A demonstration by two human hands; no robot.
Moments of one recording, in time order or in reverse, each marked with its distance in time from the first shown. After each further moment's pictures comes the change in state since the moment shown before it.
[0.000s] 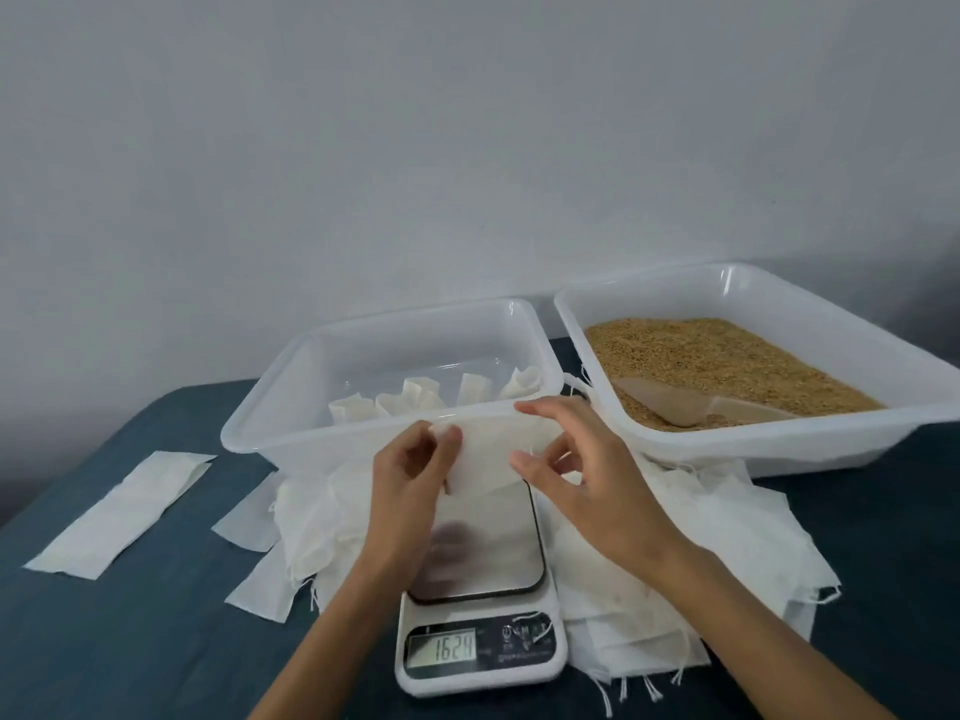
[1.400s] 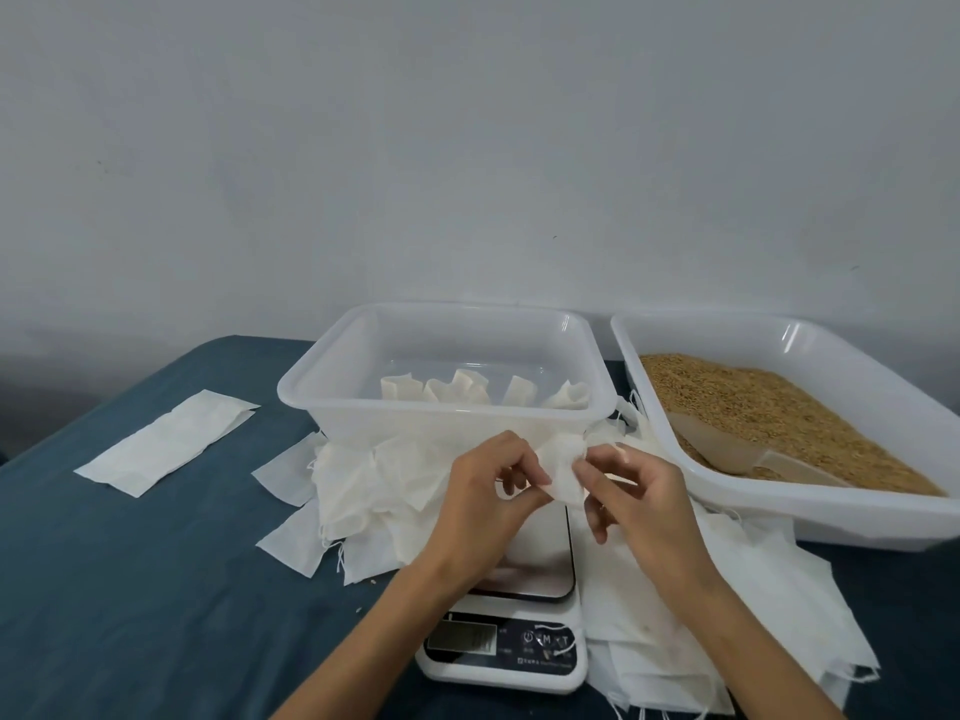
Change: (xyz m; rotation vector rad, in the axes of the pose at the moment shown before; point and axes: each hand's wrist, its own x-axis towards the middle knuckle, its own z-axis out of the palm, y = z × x) left_hand -0.022 0.012 0.016 0.198 -0.126 0.195; right_hand 0.000 0.004 0.005 0.339 0.016 0.232
